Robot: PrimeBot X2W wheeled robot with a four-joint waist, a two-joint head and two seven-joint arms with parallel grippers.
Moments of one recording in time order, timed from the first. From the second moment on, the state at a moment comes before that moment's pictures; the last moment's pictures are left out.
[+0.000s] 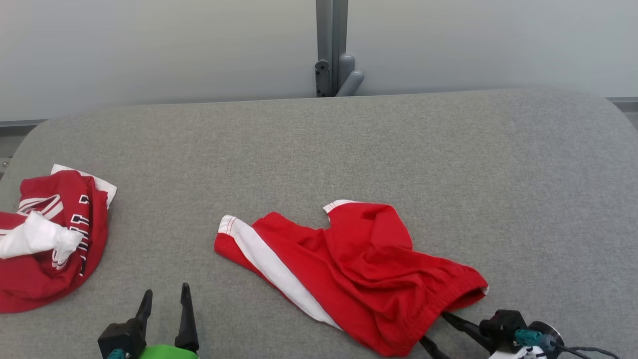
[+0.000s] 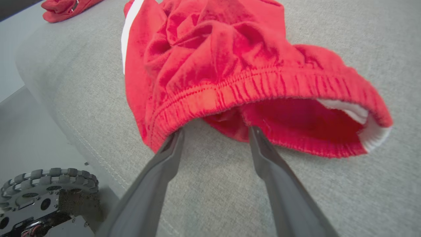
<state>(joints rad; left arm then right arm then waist) 0.01 0.05 -0.02 0.40 -0.25 -0.03 -0.26 -0.18 -0.50 0.86 0.38 0.62 0.13 -0.26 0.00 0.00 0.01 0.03</state>
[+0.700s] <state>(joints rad) 0.01 0.05 -0.06 0.40 -0.26 -0.04 -0.26 -0.28 -0.55 1.14 0.35 0.78 0.13 -0.26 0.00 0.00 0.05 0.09</state>
